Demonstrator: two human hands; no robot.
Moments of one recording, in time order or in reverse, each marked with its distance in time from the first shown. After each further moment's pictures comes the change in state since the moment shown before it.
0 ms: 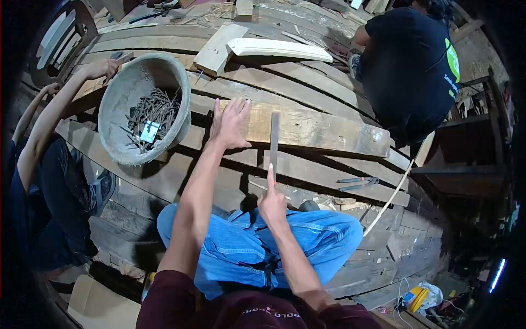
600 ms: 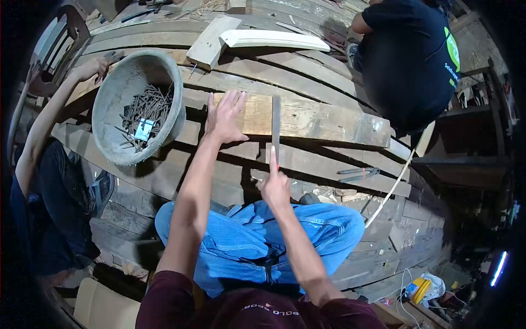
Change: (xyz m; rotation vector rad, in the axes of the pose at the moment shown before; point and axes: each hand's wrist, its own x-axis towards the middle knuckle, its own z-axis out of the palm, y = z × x) left_hand 0.000 0.001 0.005 0.006 0.015 -0.007; right_hand 0.028 0.011 -0.001 -0.062 0.080 -0.067
